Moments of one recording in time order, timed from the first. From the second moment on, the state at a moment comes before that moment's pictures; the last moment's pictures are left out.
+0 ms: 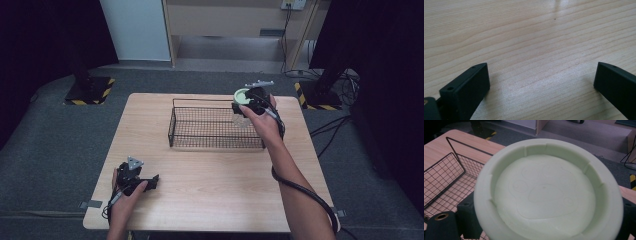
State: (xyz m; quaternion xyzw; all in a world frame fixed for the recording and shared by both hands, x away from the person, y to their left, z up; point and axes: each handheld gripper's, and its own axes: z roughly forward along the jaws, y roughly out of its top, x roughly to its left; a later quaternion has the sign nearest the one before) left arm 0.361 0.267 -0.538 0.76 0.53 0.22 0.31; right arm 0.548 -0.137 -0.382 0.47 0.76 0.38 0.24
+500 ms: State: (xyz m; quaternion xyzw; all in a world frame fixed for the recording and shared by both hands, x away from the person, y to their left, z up) left arm 0.361 0.267 -0.538 0.76 0.53 0.22 0.31; right arm 0.550 -0.132 -0.402 0.48 0.76 0.38 0.24
